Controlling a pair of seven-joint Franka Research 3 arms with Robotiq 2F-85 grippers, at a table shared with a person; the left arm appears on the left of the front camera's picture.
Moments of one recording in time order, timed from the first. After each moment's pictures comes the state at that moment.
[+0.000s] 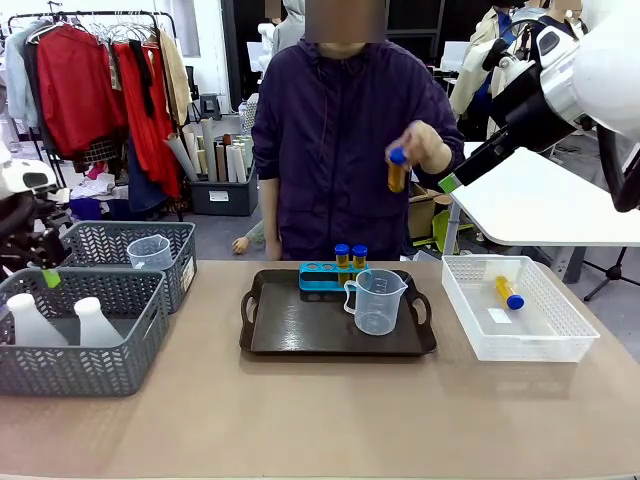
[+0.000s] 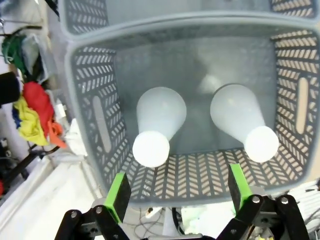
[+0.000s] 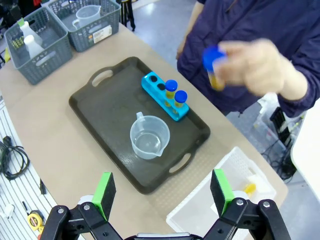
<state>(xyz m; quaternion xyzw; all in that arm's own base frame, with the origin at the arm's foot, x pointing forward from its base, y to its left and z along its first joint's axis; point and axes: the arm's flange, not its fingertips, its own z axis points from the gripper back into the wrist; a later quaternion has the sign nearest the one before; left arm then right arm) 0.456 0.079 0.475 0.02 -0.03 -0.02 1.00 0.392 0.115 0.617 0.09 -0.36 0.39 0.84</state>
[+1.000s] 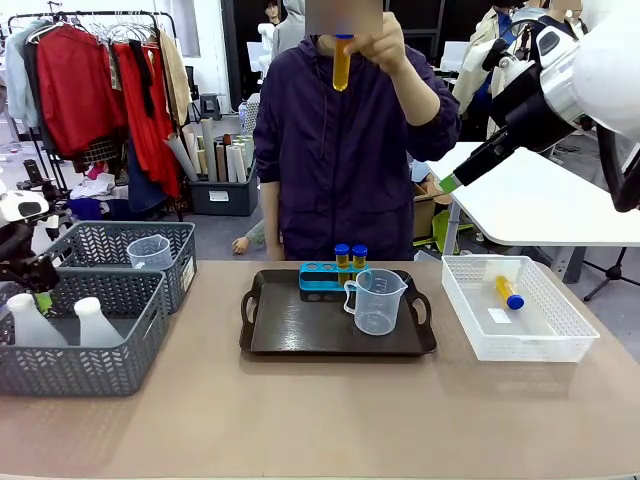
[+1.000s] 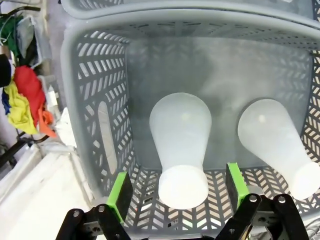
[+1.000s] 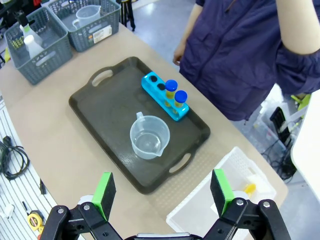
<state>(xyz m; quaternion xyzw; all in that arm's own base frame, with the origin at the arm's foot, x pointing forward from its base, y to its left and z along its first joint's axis) 0.465 0.114 0.422 0.01 -0.01 0.03 1.00 0.392 0.115 0.617 0.09 -0.36 0.39 0.84</state>
